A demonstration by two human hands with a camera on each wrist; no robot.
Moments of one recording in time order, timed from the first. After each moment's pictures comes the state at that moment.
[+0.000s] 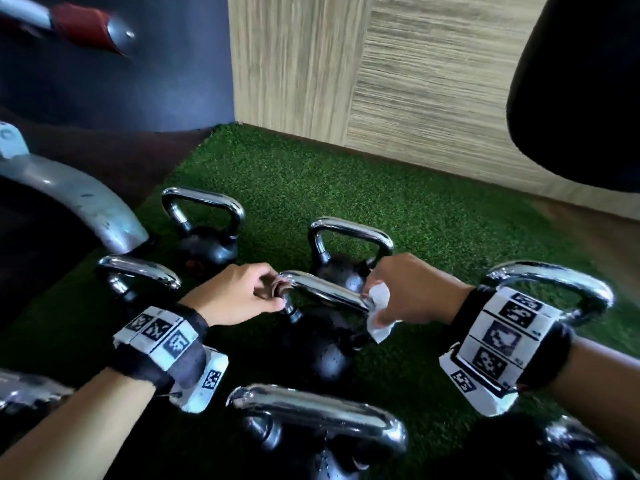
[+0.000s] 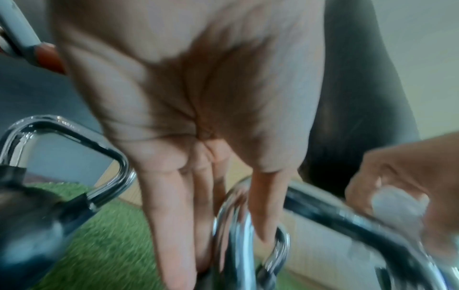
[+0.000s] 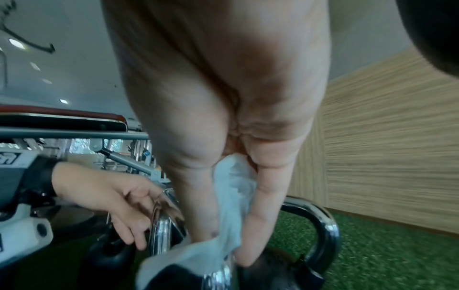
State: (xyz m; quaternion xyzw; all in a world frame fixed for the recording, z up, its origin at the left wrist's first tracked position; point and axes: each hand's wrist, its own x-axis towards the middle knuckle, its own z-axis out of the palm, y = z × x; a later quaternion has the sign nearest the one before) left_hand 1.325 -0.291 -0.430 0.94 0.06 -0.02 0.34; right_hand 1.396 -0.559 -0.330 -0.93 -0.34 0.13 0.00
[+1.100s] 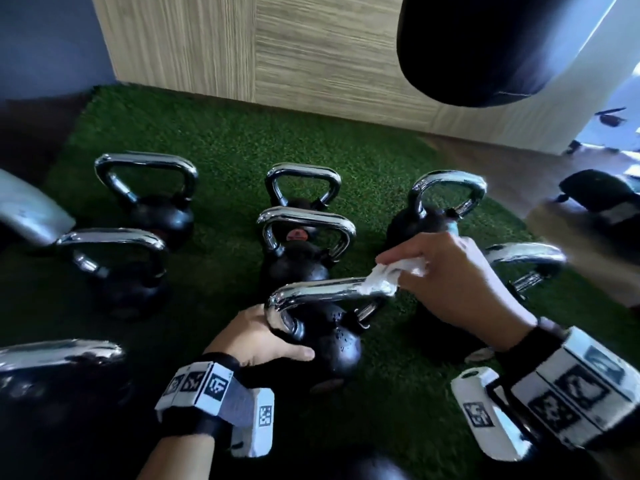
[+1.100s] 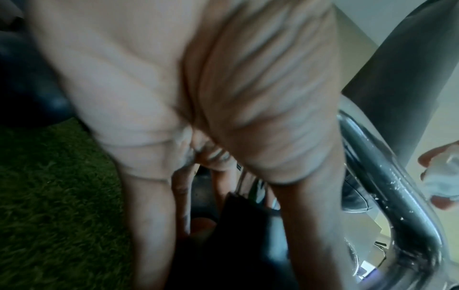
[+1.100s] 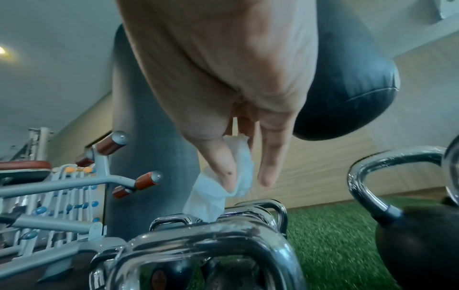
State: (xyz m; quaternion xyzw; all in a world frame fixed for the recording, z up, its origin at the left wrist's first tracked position) left_hand 1.208 -0.337 -0.490 0.90 0.00 -0.19 0.39; right_hand 1.197 -0.589 -0.330 -0.96 -0.11 -0.09 0.22
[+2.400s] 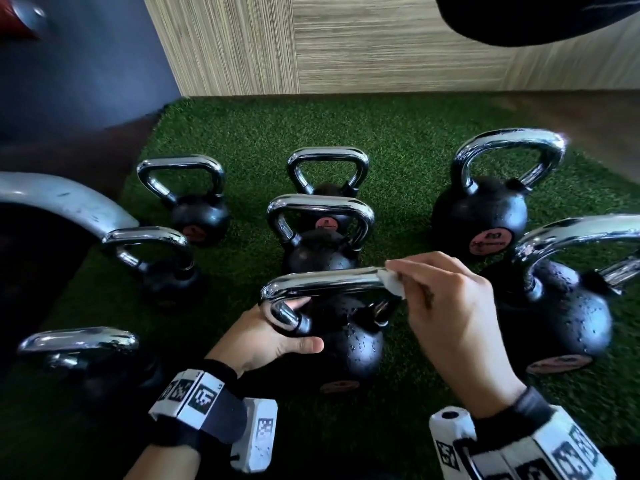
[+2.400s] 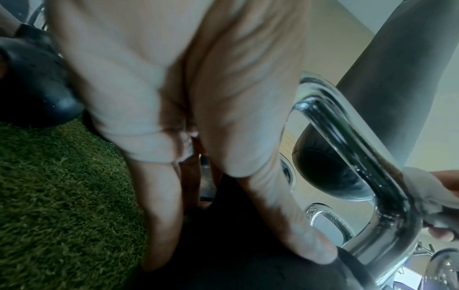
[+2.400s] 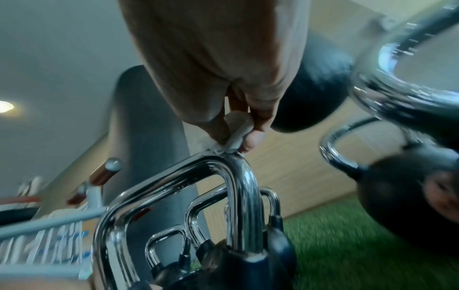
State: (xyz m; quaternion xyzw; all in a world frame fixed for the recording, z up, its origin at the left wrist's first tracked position) left_hand 1.207 -0.340 -0.522 0.86 0.04 -0.13 0.48; right_hand 1.206 -0.613 -0.434 -0.87 -0.18 -0.29 0.36
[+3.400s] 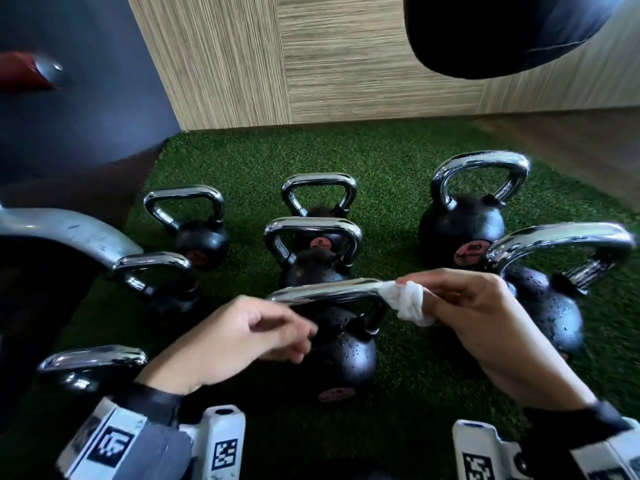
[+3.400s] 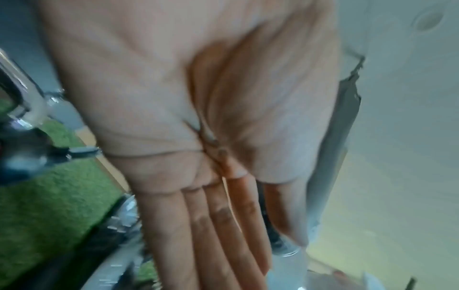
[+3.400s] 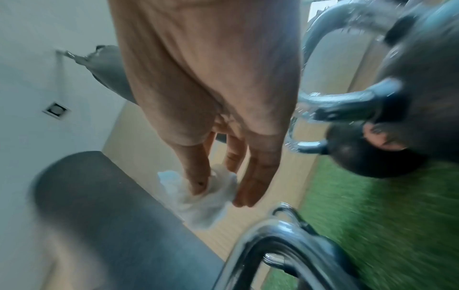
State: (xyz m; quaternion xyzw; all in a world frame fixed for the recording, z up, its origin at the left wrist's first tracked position) left_hand 1.158 -0.358 -0.397 0.79 -0.03 -0.18 0.59; right_hand 1.184 -0.654 -0.396 -0.72 -0.13 0.01 0.68
